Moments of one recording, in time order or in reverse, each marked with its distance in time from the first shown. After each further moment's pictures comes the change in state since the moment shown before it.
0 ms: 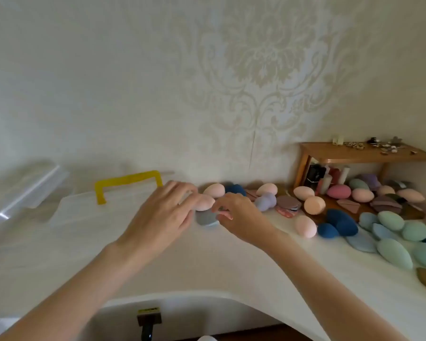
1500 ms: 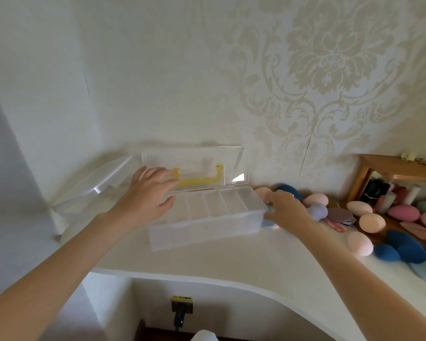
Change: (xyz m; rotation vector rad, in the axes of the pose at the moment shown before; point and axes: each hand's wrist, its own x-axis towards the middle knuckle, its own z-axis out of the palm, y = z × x) left_hand -0.053 -0.089 -0.051 0.137 -0.483 -0.388; right_hand 0.035 0.007 0.000 -0.155 -0.074 0.198
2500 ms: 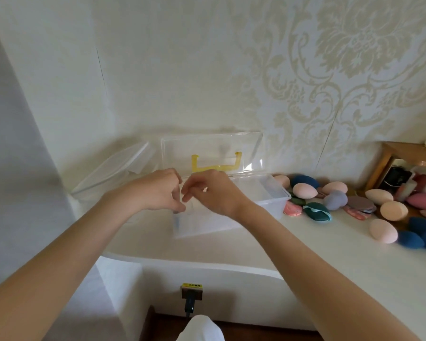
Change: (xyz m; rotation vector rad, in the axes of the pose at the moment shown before) left_hand -0.009 -0.002 -0.039 -0.274 -0.499 -0.180; right_hand -0.025 -0.170 0.011 0.555 -0.088 -0.435
